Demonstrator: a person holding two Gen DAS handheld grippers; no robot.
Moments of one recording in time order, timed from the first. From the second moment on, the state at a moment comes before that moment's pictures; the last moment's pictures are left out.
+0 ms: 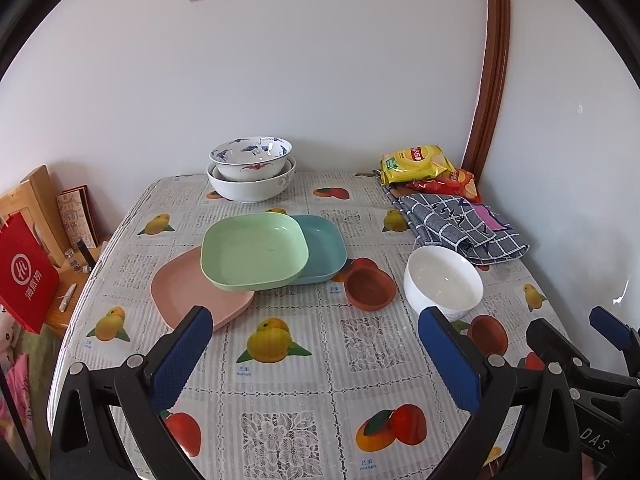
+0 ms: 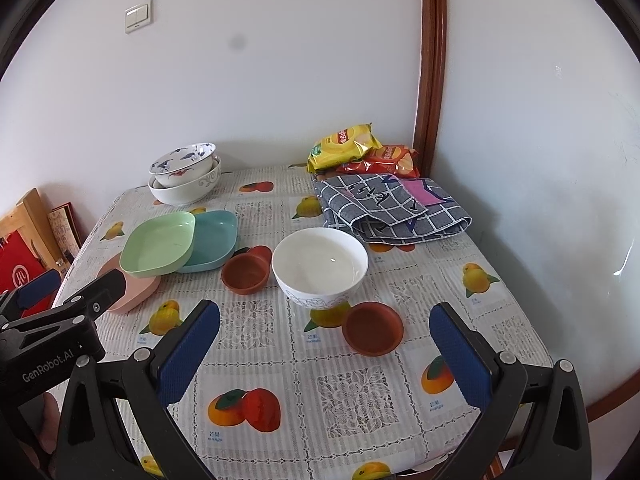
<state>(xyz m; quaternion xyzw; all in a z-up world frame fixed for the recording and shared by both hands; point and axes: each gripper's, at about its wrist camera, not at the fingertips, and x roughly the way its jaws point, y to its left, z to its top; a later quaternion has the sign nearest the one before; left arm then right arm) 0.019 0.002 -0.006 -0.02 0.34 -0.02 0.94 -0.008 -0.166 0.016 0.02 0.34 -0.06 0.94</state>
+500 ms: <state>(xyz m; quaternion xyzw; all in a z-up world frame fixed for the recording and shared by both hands) 0.071 0.020 -0.020 -0.03 0.37 -0.01 0.93 0.043 -0.160 0.005 0.01 0.37 -0.06 0.93</state>
